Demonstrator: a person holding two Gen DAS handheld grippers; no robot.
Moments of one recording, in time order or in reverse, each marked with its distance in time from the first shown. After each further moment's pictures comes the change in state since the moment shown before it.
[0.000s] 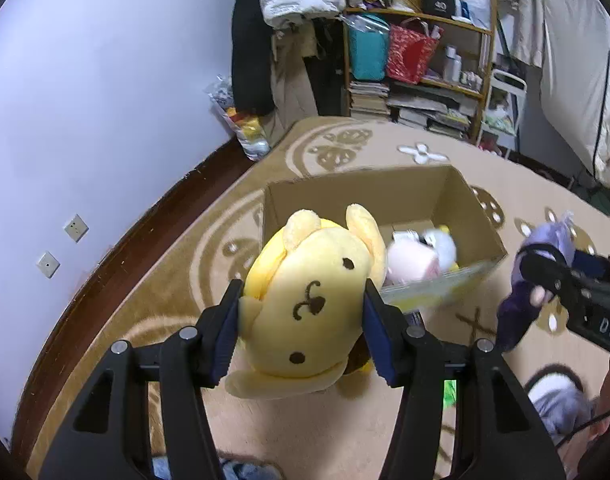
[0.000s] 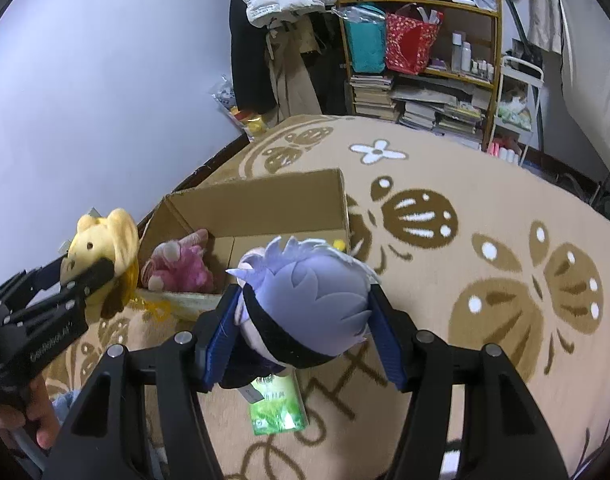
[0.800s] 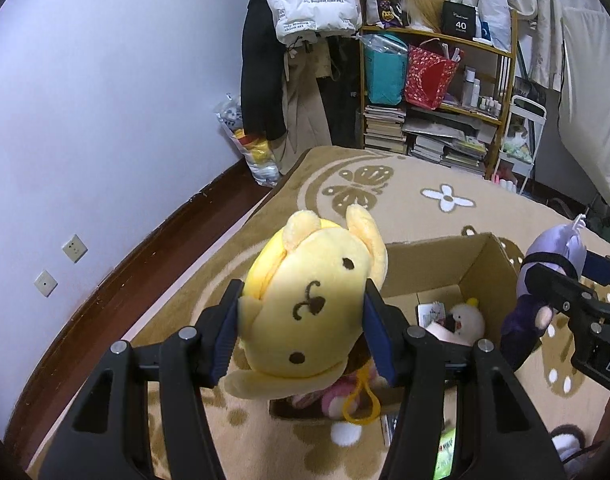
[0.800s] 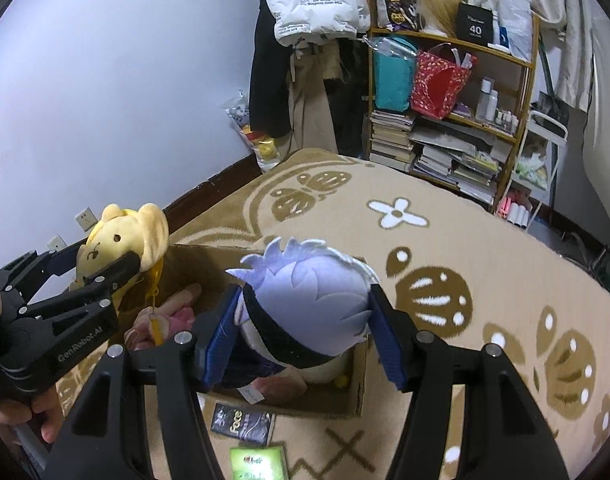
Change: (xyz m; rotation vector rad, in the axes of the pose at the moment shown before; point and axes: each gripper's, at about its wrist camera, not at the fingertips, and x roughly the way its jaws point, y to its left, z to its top) left arm 0.055 0.004 0.059 -0.023 -0.068 0.032; right arm 0.042 0.021 0.064 -0.138 -0.074 -0.016
